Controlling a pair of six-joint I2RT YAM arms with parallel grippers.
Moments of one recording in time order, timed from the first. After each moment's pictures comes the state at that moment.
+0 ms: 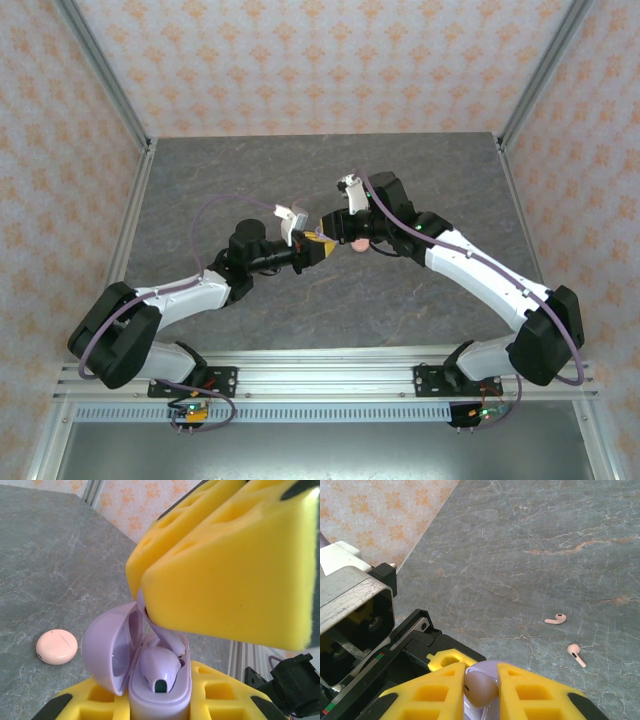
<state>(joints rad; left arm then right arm) -0.56 1.37 0.58 0.61 0.58 -0.46 0.67 1.36 1.15 -0.38 -0.34 0.38</state>
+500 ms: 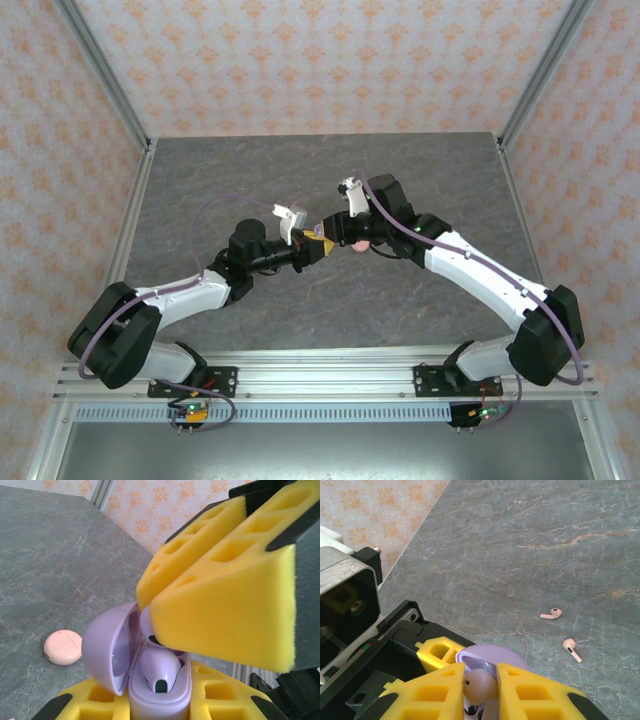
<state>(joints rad) -0.56 1.37 0.58 0.61 0.54 -0.47 0.67 1.36 1.12 -0.38 -0.33 0.38</state>
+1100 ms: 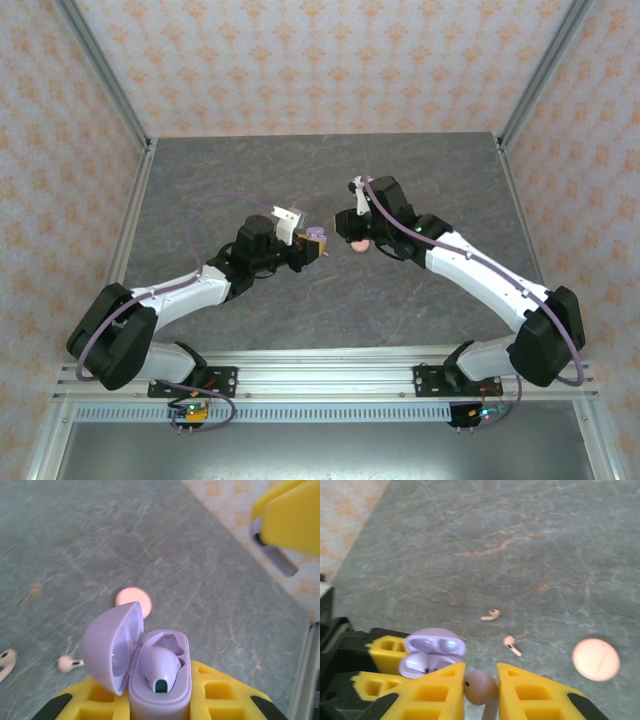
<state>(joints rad) -0.56 1.36 0.64 0.26 0.34 -0.37 0.65 1.36 1.12 -0.44 -0.08 0.41</state>
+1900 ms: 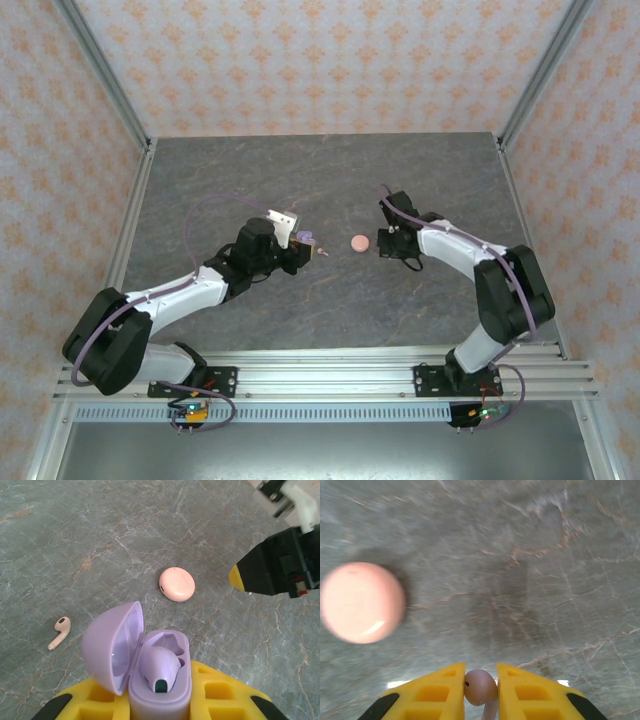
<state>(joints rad) -0.56 1.33 0.64 0.14 0.22 -0.33 0.41 1.63 0.98 -0.57 0.06 0.46</state>
